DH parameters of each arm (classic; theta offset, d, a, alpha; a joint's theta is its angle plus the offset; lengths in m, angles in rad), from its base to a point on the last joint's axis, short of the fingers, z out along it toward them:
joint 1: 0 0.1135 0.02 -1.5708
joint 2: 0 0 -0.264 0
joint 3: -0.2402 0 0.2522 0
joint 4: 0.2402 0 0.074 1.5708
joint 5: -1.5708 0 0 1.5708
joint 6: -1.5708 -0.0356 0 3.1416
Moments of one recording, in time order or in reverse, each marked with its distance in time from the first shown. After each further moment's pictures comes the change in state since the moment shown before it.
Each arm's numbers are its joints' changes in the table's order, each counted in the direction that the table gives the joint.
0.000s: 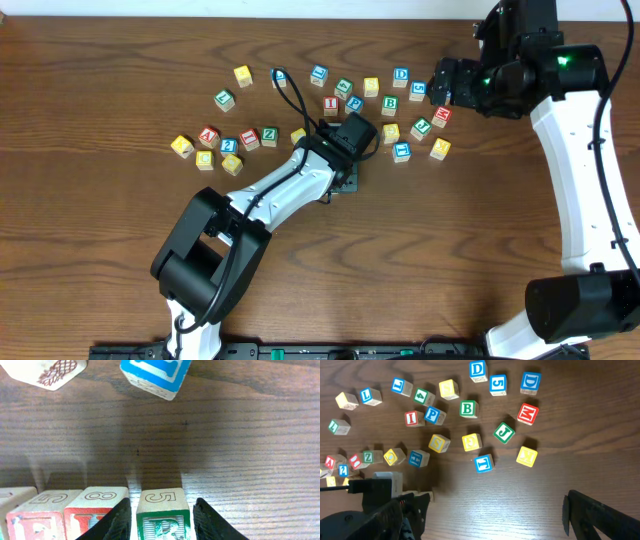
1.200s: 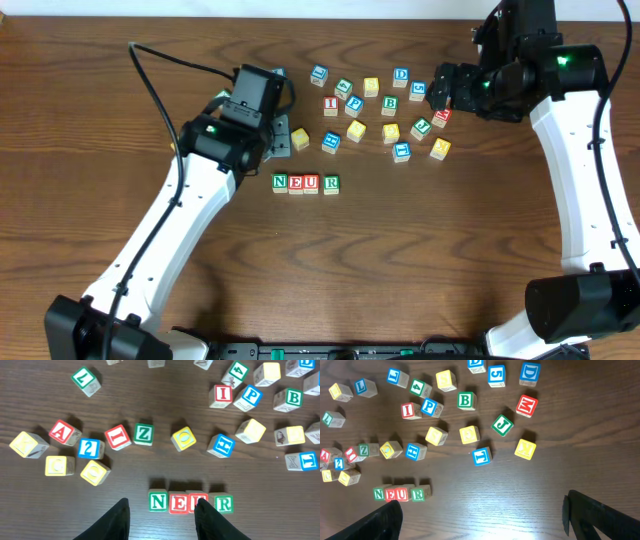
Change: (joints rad) left arm 0.277 -0.441 -0.030 0.195 -0.014 -0.216; right arm 0.004 0.000 0.000 0.031 0.000 0.009
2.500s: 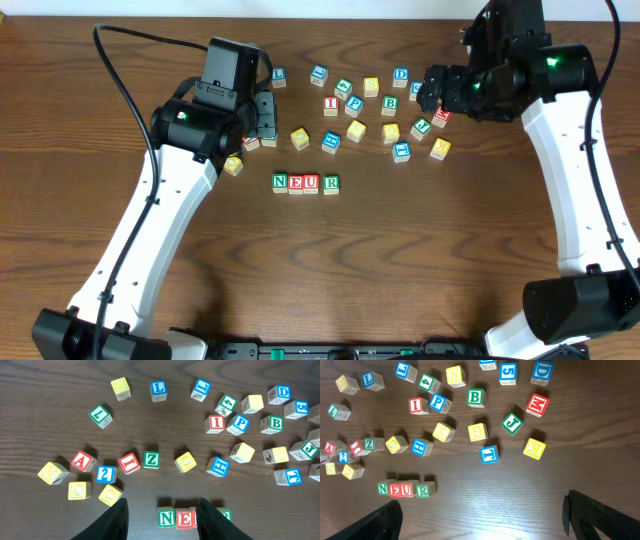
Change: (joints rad) left arm 0.071 0.000 -0.129 0.033 -0.036 -0.098; right arm 0.035 0.000 0.000 -0.001 0.000 0.000
